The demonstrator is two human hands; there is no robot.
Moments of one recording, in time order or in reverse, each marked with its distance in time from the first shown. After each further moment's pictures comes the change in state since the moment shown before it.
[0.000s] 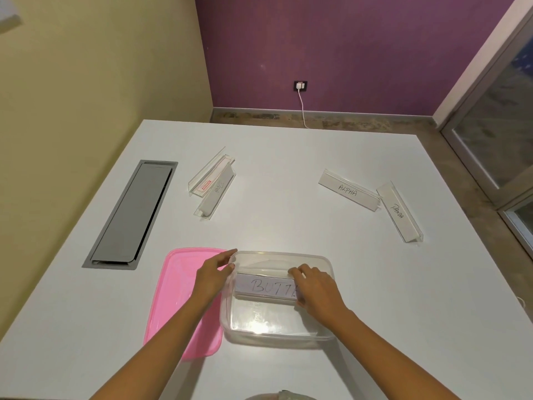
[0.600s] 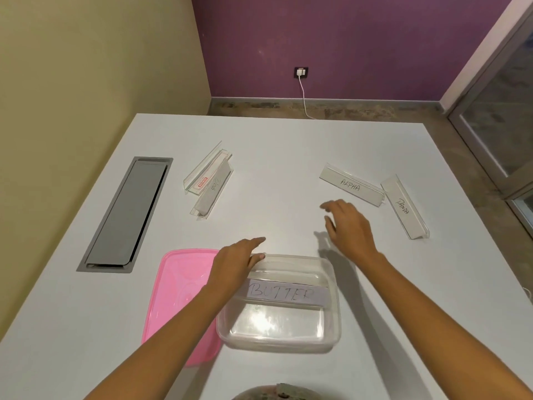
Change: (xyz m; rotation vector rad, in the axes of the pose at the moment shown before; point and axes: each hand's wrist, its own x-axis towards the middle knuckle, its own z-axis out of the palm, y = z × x) left_hand 0.030 0.032 0.031 0.643 -0.025 0.490; right_hand 0.067 0.084 -0.069 0.132 0.464 0.150
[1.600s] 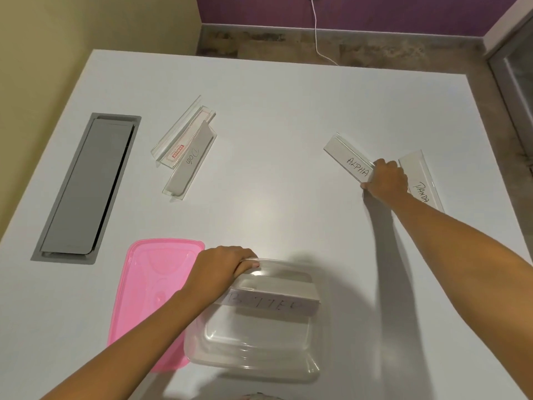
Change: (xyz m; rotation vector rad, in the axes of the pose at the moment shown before) left_hand 0.030 -0.005 0.020 0.091 -0.227 0.032; right_hand 0.113 0.164 0.083 -0.189 -0.416 0.518
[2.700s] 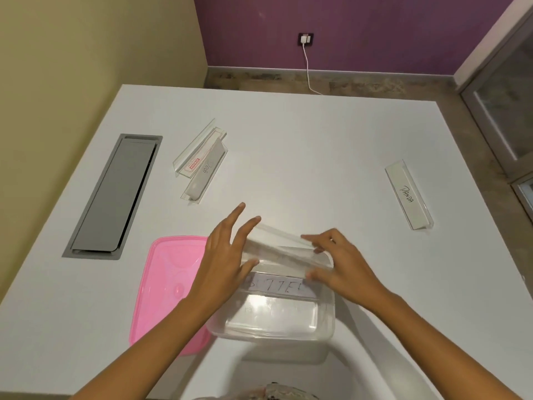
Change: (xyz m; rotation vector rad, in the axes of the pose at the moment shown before) left_hand -0.060 0.022 -0.025 -0.084 0.368 0.092; right_hand -0.274 -0.055 -0.041 0.573 -0.205 -0.562
